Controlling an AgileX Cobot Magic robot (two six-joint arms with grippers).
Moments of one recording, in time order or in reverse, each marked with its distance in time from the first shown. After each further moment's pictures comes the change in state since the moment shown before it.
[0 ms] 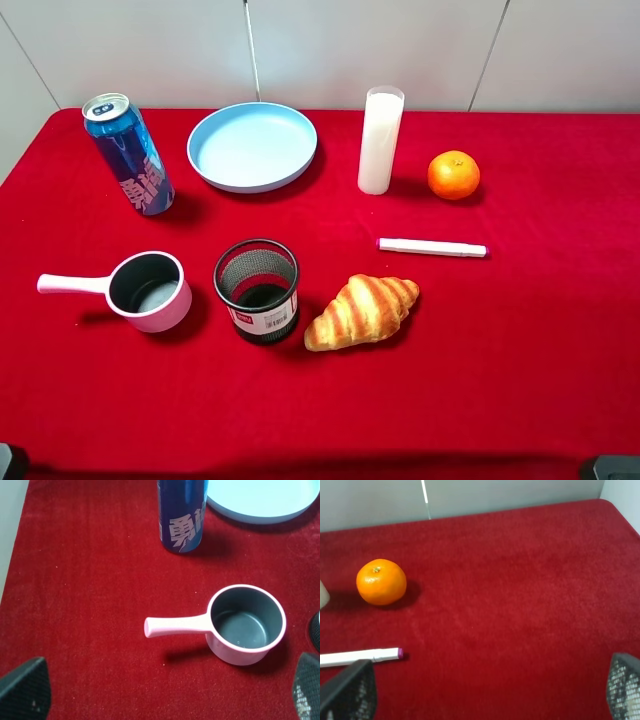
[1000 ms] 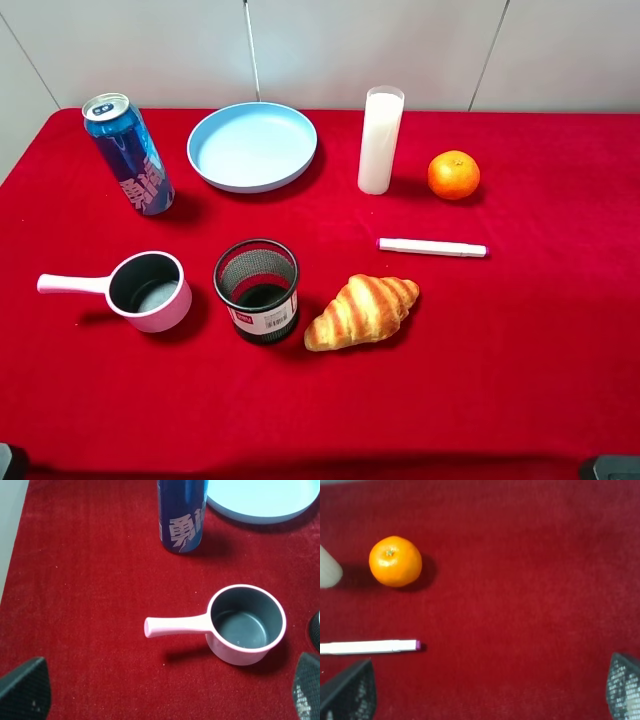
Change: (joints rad) left arm 0.000 0.000 0.000 0.000 0.000 0.000; right arm 0.000 0.714 -0.355 0.078 -0.024 -0.079
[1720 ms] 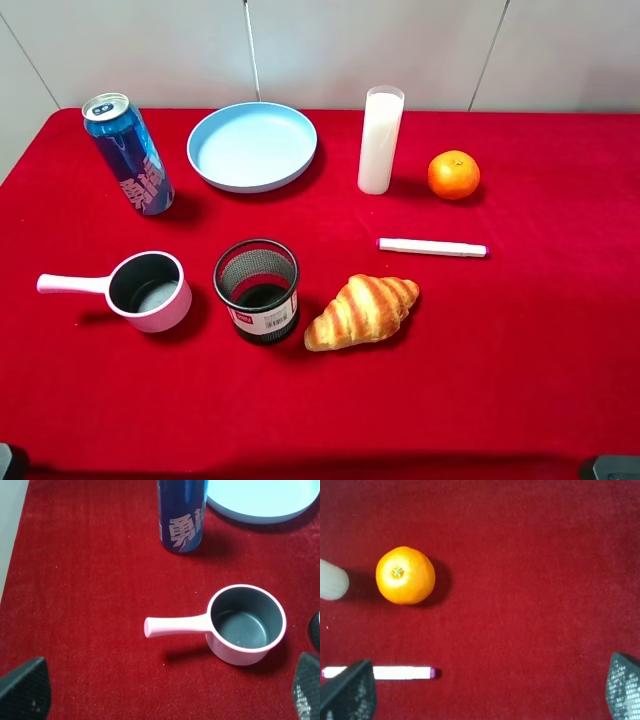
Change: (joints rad) left arm 0.000 0.000 0.000 0.000 0.000 0.000; right arm 0.005 0.520 -0.334 0.063 0.019 -0.038
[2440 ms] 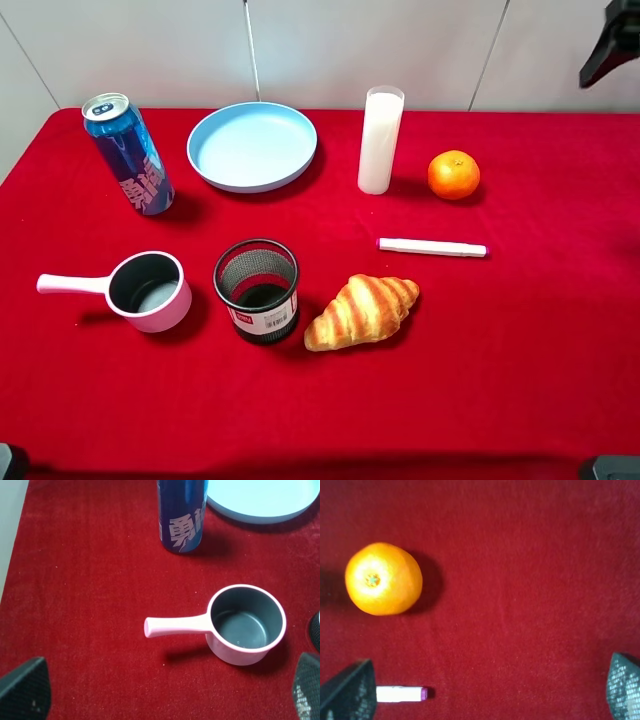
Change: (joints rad) left arm 0.000 0.000 0.000 0.000 0.000 0.000; right arm 0.041 0.321 -0.083 -0.033 -0.060 0.056
